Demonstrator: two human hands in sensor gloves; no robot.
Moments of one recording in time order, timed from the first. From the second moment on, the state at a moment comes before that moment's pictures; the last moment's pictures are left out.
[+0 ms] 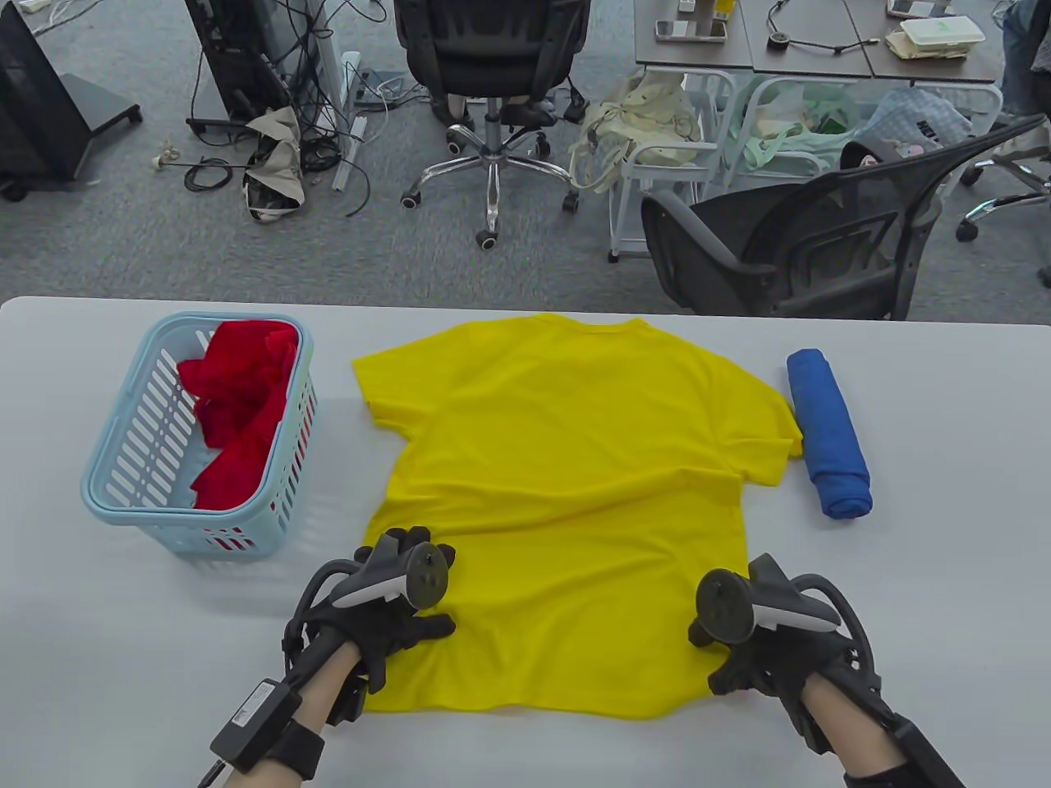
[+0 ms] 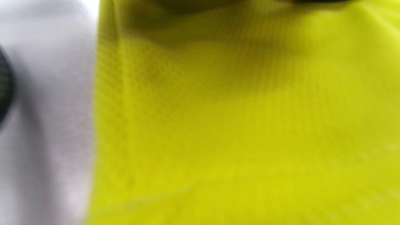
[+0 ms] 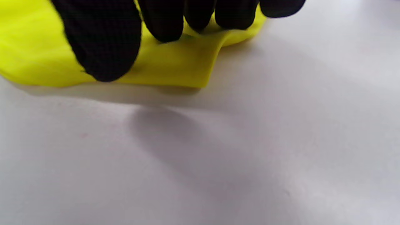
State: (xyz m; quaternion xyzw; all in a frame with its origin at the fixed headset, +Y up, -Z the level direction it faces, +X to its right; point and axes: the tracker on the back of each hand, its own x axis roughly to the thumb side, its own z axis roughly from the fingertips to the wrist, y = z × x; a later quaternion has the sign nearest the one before) left_hand -0.185 -0.789 -0.306 -0.33 -0.15 -0.04 0.93; right_hand 0.214 -0.740 -0.256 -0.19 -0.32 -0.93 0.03
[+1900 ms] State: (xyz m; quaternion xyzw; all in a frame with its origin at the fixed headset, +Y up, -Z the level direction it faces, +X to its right) left_hand -0.169 -0.749 -0.305 -0.22 -0.15 -0.11 0.96; right_hand 0.192 -0.749 -0.311 -0.03 -0.26 -0.96 0.02
